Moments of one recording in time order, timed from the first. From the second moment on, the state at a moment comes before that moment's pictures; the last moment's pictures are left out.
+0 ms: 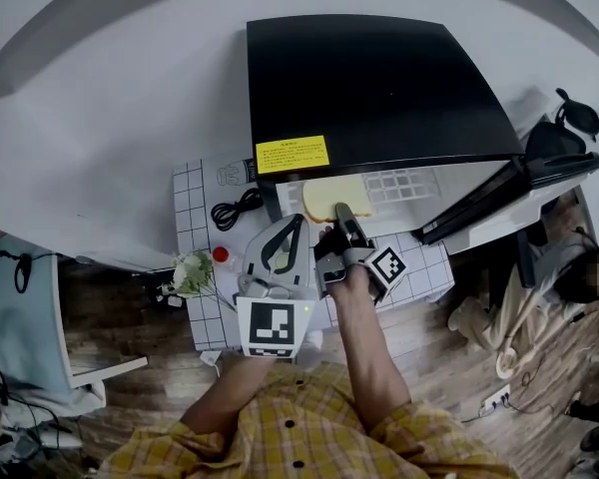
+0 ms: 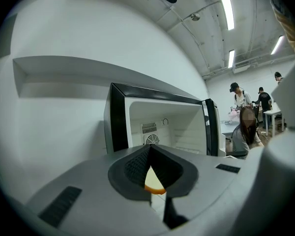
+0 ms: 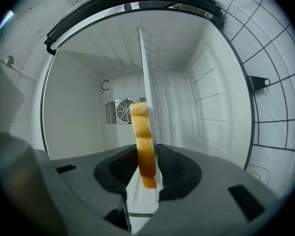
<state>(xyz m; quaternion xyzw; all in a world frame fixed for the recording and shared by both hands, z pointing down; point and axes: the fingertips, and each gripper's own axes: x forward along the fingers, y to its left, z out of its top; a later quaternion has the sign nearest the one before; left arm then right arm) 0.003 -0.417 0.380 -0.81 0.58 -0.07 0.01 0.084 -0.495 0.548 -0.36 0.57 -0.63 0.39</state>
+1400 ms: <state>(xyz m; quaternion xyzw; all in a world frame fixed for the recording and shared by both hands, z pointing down) 0.018 -0.339 0.353 -0.84 0.55 -0.04 0.03 0.095 -0.387 0.453 -0.42 0.69 -0.49 0.32</state>
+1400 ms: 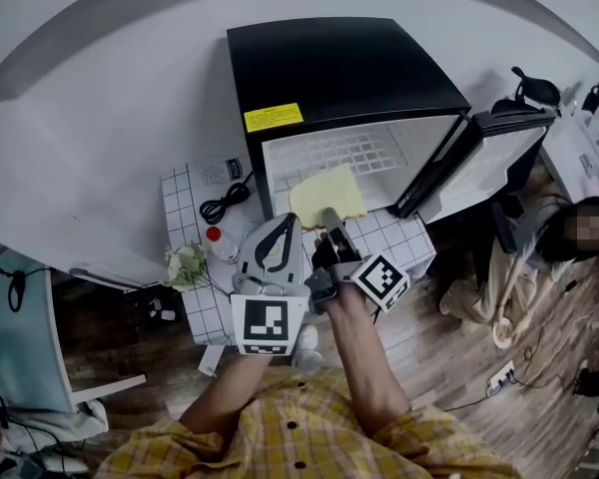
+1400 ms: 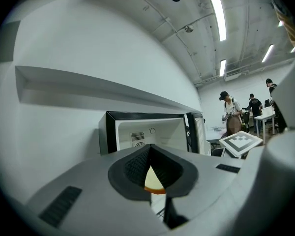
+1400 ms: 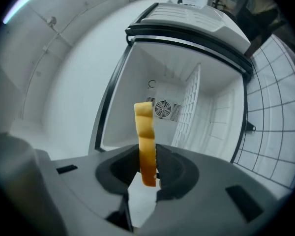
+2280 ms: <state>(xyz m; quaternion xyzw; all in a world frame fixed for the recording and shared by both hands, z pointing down) -0.017 -0.236 0.356 -0.84 0.54 -0.02 0.01 0.052 -0.254 0.385 -0.54 0.82 -0.17 0.11</state>
